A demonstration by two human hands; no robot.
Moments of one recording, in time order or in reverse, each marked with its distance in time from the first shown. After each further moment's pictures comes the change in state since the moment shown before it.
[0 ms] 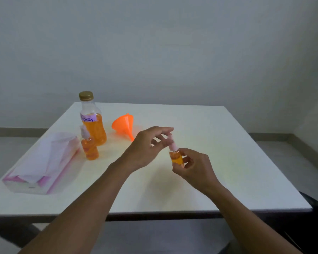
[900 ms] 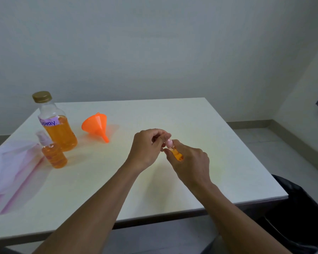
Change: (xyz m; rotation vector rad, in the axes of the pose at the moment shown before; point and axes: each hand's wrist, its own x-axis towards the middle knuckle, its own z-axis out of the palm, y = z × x) left_hand 0.043 0.016 0.081 -0.166 0.170 -0.159; right_hand 0.002 0.033 -0.027 -0.432 0.354 -0.108
